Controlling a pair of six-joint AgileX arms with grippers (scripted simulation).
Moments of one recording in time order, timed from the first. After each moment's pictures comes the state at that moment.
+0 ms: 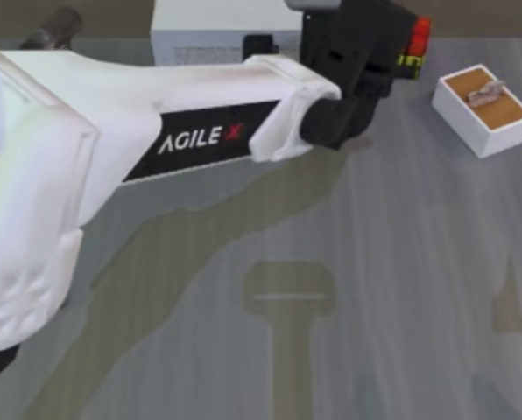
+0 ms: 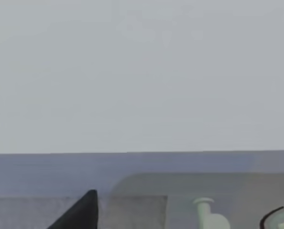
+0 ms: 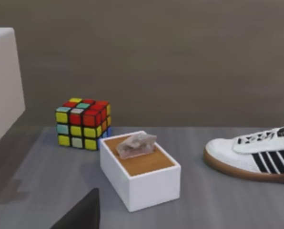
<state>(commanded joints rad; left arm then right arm) -0.72 2.26 1.73 -0.03 -0.64 -0.35 0.00 0.00 0.00 0.00 0.00 0.00</state>
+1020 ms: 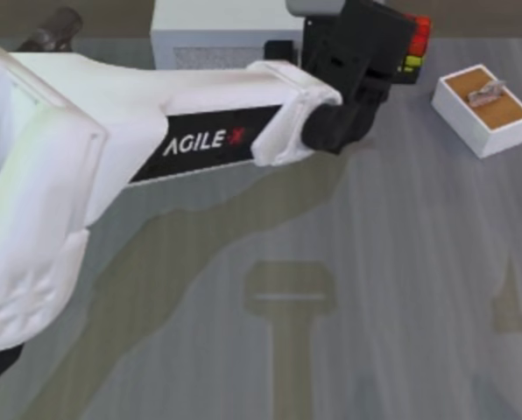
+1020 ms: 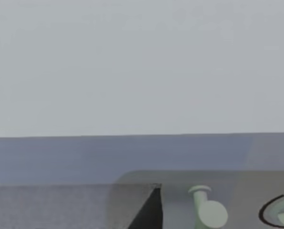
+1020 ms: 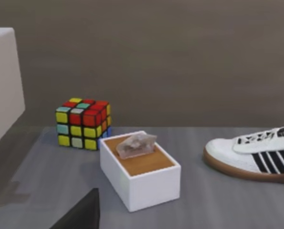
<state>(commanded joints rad) -0.72 2.26 1.73 -0.03 -0.64 -0.35 0.00 0.00 0.00 0.00 0.00 0.00</state>
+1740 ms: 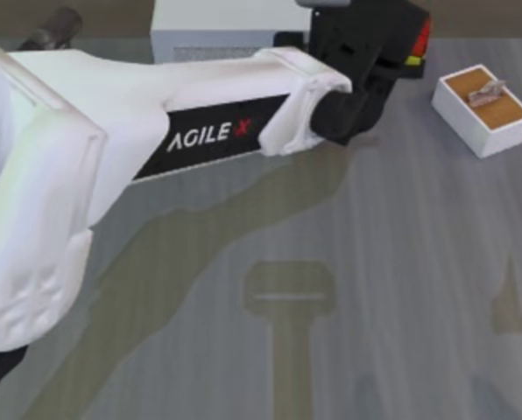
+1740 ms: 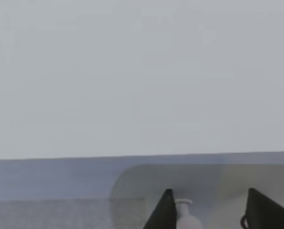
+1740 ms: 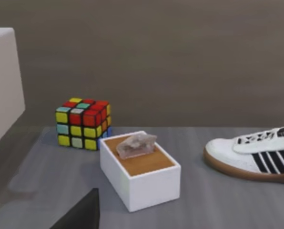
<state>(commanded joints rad) -0.78 2.26 1.77 -0.10 -0.63 -0.37 0.00 0.00 0.00 0.00 0.00 0.00</state>
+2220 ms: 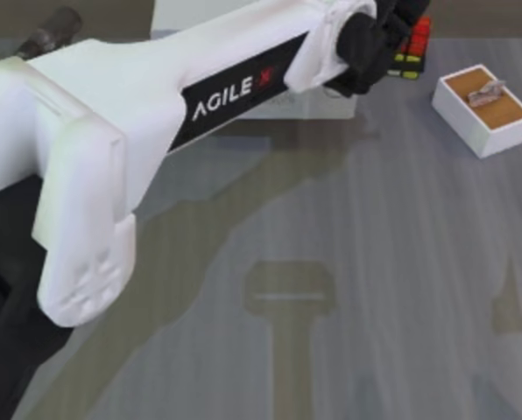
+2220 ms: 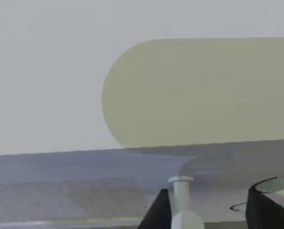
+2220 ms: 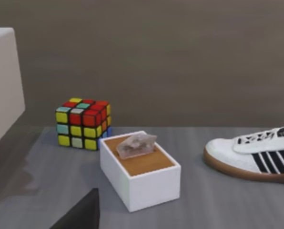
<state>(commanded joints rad) -0.74 2.45 2.25 -0.67 -0.49 -0.49 0.00 0.00 0.00 0.00 0.00 0.00</state>
